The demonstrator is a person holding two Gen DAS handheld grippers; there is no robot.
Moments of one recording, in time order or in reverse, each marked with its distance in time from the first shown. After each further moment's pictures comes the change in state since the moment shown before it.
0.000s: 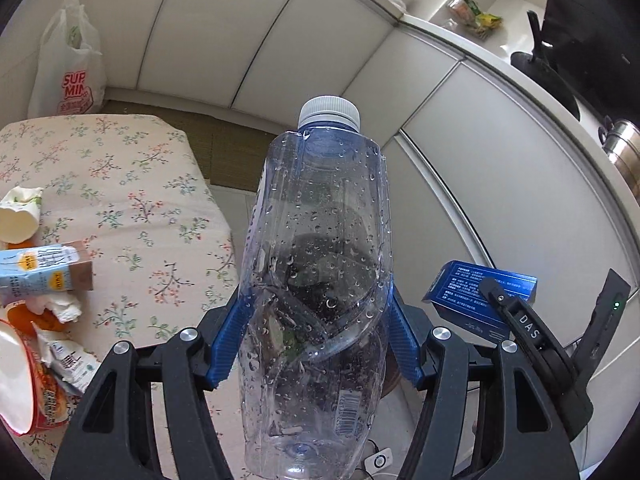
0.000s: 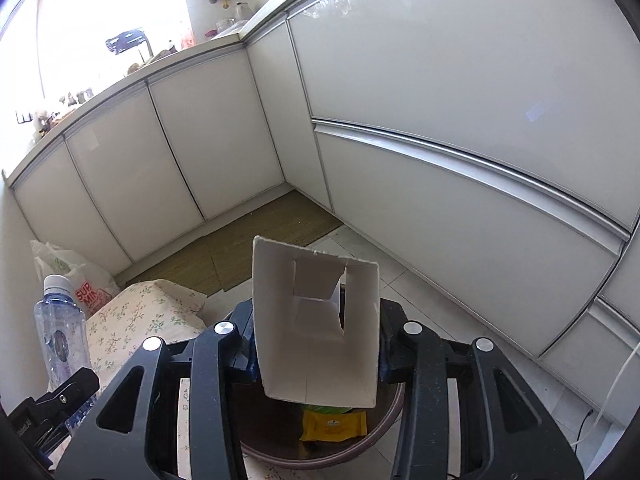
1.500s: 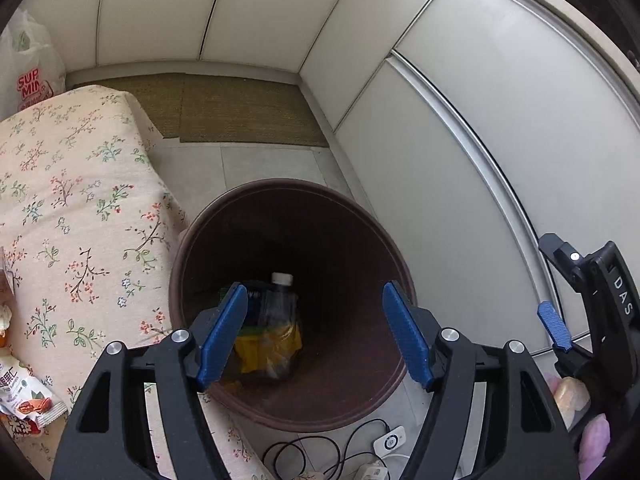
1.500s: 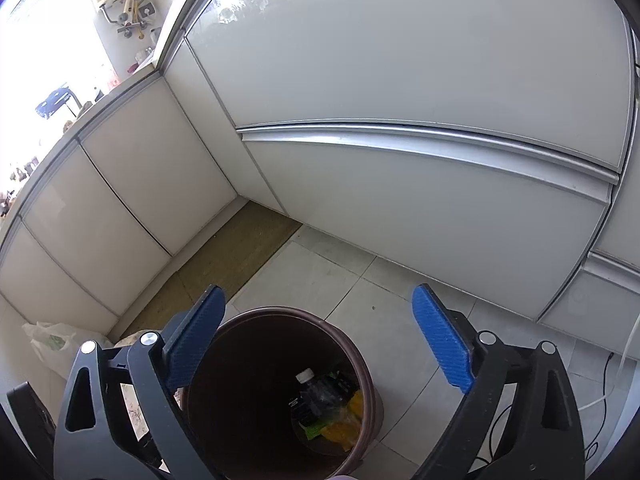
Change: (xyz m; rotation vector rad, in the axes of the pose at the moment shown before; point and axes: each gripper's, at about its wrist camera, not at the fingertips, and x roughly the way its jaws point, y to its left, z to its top) left arm 0.127 -0.044 -0.002 0.082 0.210 0.060; right arm 0.026 -0.072 0.011 0.268 0.031 -0.079
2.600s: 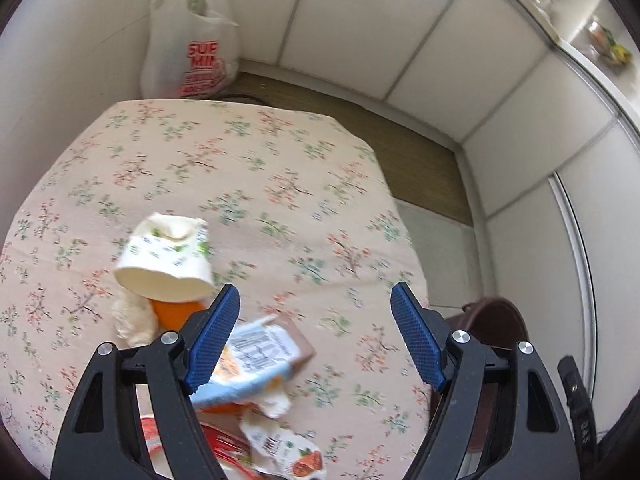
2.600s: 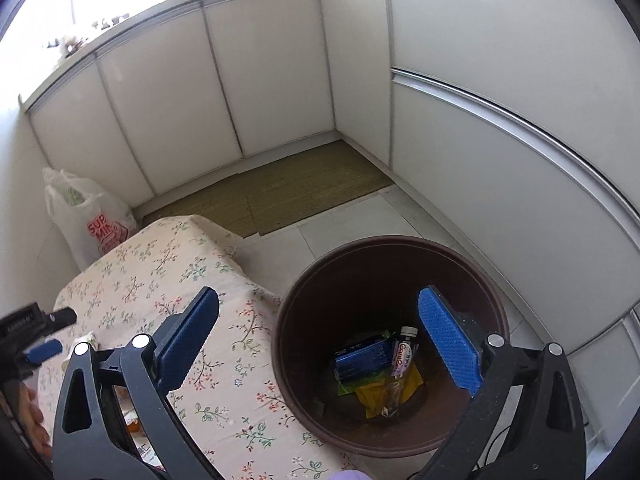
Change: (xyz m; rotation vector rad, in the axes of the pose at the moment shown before) left arm -0.126 0.244 0.052 -0.345 -0.090 0.330; right arm 0.002 0.177 -0.090 -0.469 0.144 0.119
